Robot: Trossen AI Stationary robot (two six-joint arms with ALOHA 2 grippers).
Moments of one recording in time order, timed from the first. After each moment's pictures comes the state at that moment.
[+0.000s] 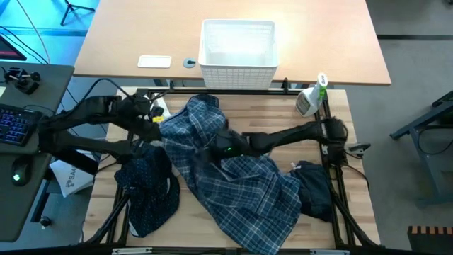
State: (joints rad) left arm 0.19 0.89 1.18 -1.22 0.18 0.60; right arm 0.07 2.00 1.46 0.10 0.01 1.15
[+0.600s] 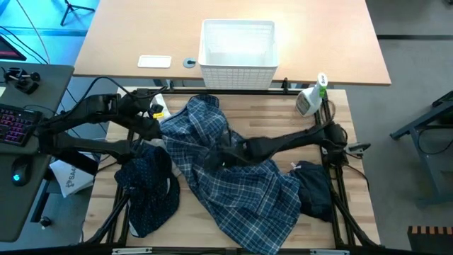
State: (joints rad) left arm 0.25 0.89 1.18 -1.22 0.22 0.60; right arm 0.18 2.03 1.78 -0.62 0.29 1.24
